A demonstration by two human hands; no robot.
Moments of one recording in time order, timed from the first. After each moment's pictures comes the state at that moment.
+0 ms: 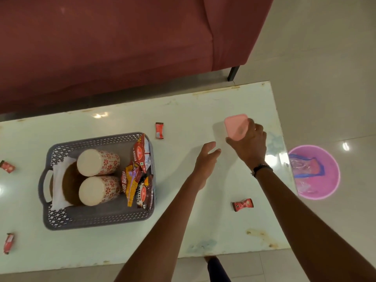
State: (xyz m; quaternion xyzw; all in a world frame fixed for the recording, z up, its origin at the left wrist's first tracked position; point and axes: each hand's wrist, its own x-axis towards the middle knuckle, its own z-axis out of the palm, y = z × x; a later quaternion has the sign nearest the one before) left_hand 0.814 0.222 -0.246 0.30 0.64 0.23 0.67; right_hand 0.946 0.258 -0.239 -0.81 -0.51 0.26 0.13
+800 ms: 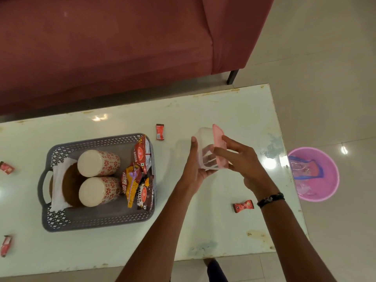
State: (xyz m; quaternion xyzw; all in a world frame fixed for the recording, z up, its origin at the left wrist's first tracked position) left_hand 0.787 0.214 -0.233 0.07 0.50 0.35 0.79; right_hand 0.920 0.217 -0.173 -0.66 -0.28 0.64 0.29
